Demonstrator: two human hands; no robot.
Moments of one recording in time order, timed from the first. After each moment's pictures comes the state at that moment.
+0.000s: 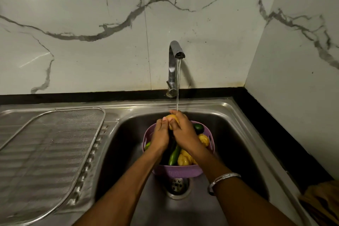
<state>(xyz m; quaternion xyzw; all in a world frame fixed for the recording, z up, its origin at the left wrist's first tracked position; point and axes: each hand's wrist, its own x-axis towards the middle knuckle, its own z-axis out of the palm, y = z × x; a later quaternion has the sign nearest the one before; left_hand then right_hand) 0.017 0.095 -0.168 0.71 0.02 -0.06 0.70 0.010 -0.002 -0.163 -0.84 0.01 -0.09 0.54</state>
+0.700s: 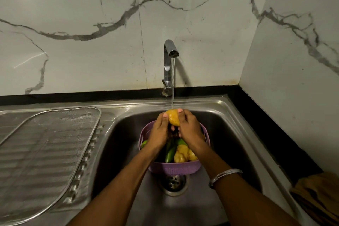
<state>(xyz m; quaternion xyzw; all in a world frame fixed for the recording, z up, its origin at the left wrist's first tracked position) 0.013 0.090 -0.163 0.69 -0.09 -0.05 0.72 0.005 -0.016 -0.159 -0.80 0.11 -0.13 0.57</state>
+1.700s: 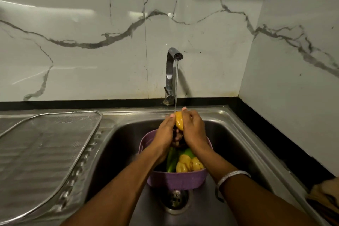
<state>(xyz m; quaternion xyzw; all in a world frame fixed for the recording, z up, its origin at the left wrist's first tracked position) 0.014 0.086 -0.155 0.62 -0.10 -0.14 0.76 0.009 -0.020 -0.155 -0.78 0.09 -0.25 0.57</state>
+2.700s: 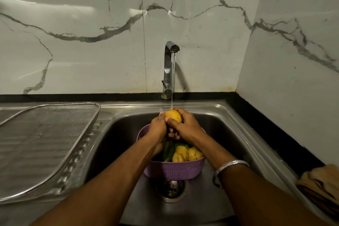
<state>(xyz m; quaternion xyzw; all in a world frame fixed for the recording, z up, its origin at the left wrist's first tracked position) 0.003 0.084 -0.150 0.60 0.06 -0.14 0.78 -0.009 -0.024 -0.150 -0.81 0.03 -0.05 0.59</state>
